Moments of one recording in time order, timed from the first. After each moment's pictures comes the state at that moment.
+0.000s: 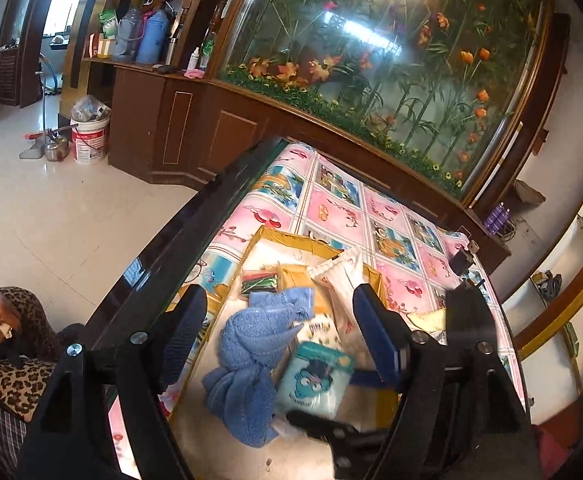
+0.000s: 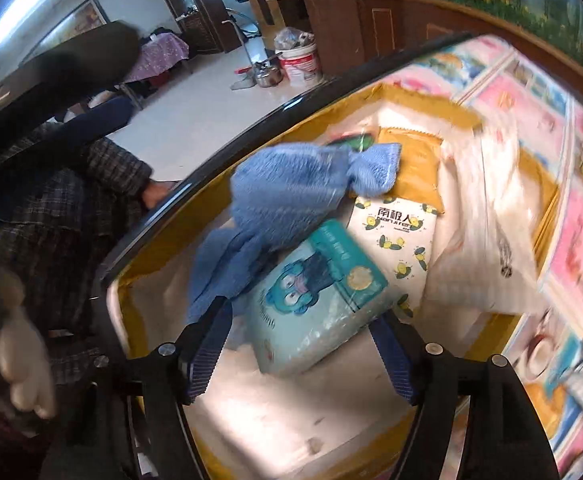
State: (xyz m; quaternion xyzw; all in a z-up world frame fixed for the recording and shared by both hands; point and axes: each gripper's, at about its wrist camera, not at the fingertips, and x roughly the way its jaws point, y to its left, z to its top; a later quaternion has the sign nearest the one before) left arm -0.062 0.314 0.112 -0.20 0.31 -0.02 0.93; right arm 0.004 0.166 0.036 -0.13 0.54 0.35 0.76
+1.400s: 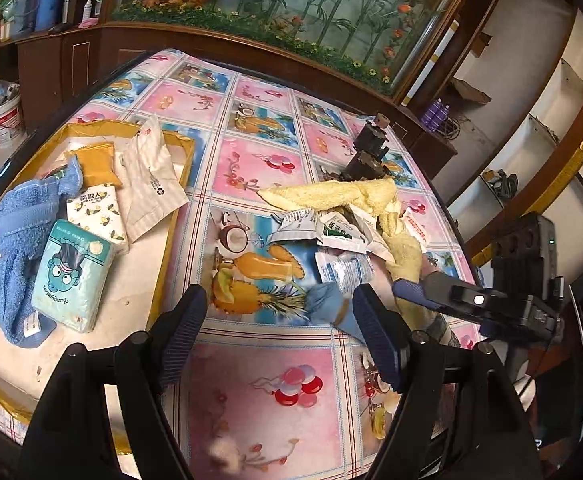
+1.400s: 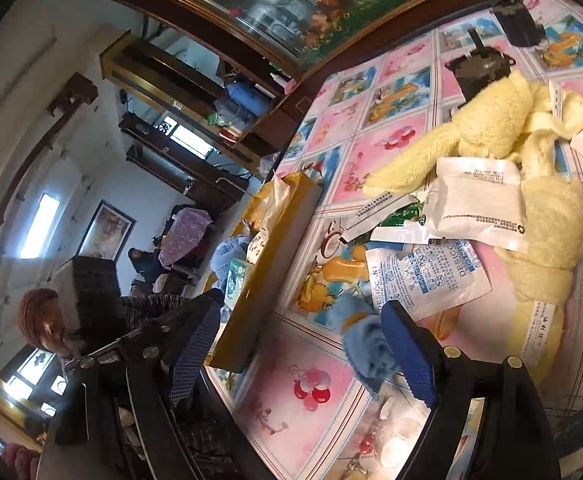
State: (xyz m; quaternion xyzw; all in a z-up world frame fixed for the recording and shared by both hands) left arm -0.069 0.112 0.089 -0.13 0.43 -0.16 0.88; right arm -0.042 -0.159 0.074 0.25 0.46 0.33 0.79
